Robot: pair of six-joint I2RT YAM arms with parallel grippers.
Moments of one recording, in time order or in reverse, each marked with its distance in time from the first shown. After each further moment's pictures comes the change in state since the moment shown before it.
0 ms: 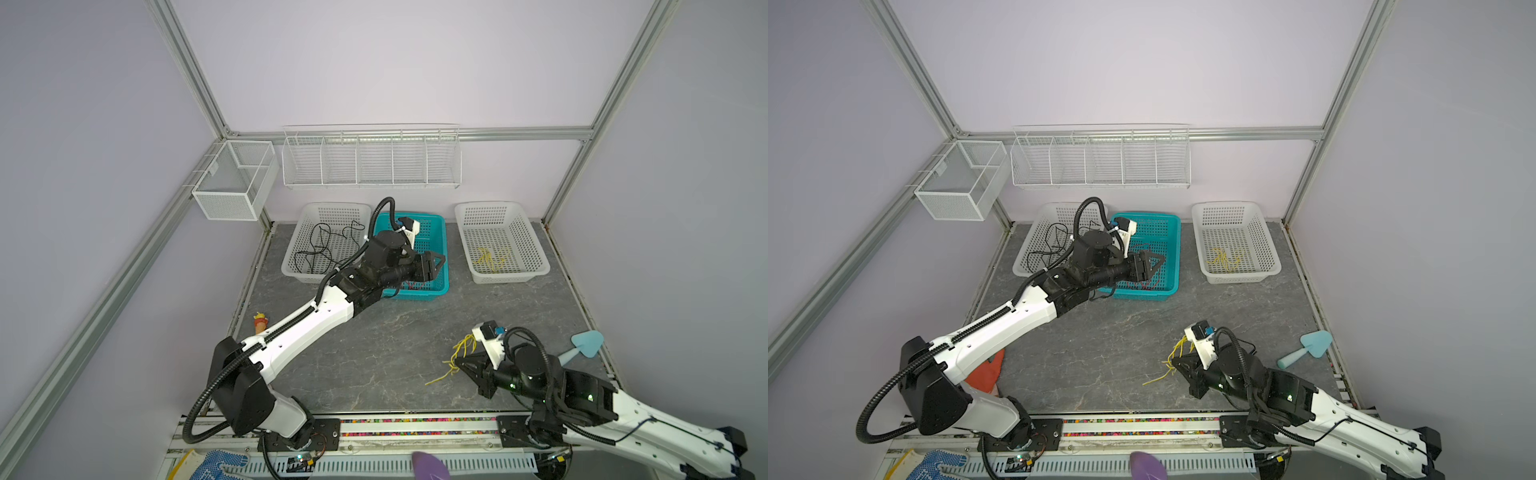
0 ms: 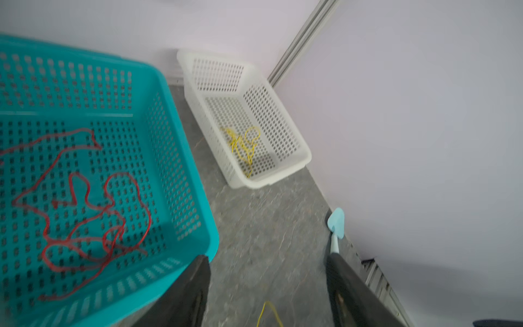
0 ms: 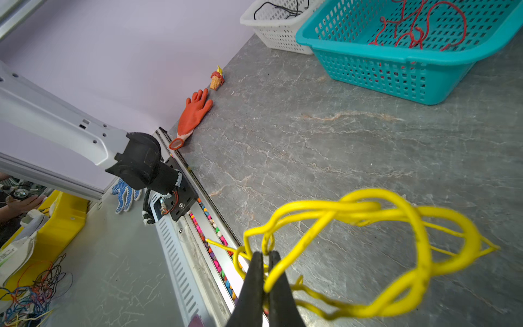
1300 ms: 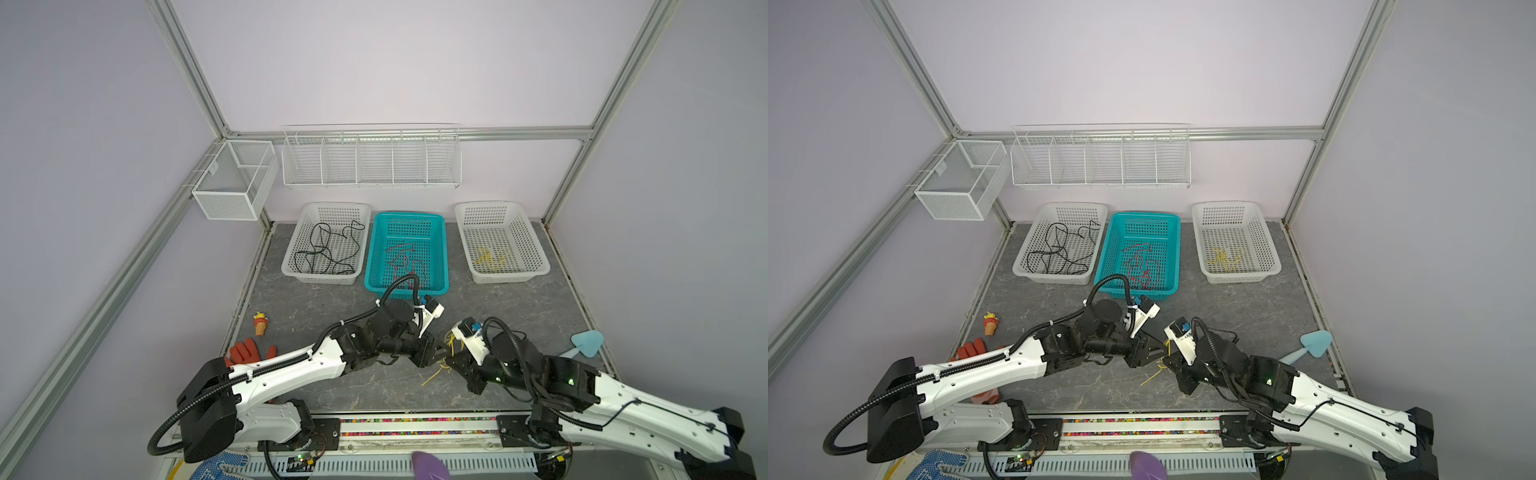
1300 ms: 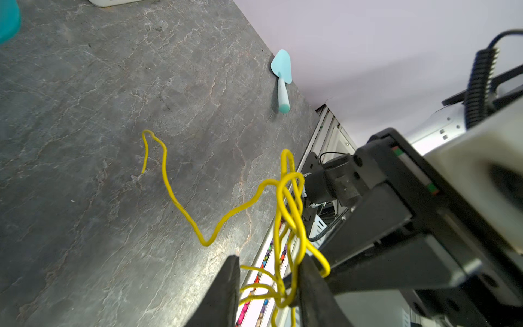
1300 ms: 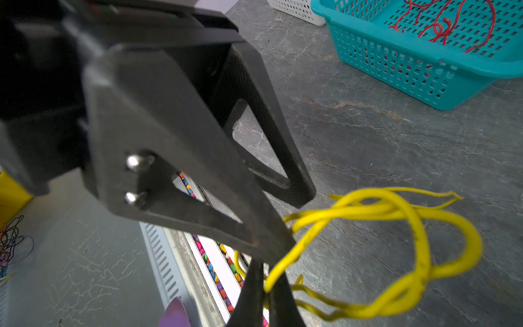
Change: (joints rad) left arm -0.280 -0.193 -0.441 0.076 0.219 0.064; right arm 0.000 0.239 0.125 -0.049 -0.040 -0.134
